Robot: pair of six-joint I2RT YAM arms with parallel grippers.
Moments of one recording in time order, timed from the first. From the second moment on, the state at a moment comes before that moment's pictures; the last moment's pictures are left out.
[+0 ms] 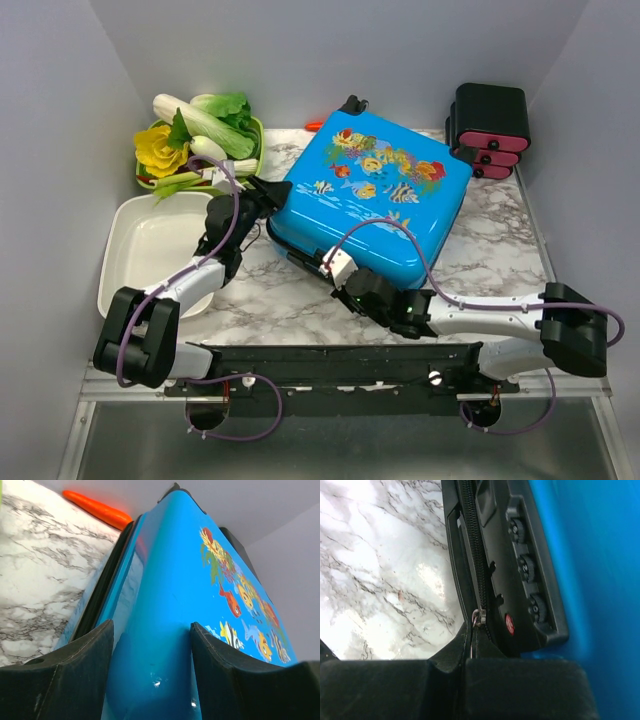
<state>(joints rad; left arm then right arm) -0.31 1.34 0.61 0.71 0.14 -0.82 1.19 1.31 0.65 0.13 0.42 0.00</state>
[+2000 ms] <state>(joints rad) -0.50 1.14 0.58 0.40 0.33 -0.80 1.21 1.35 1.11 0.18 0.32 -0.06</state>
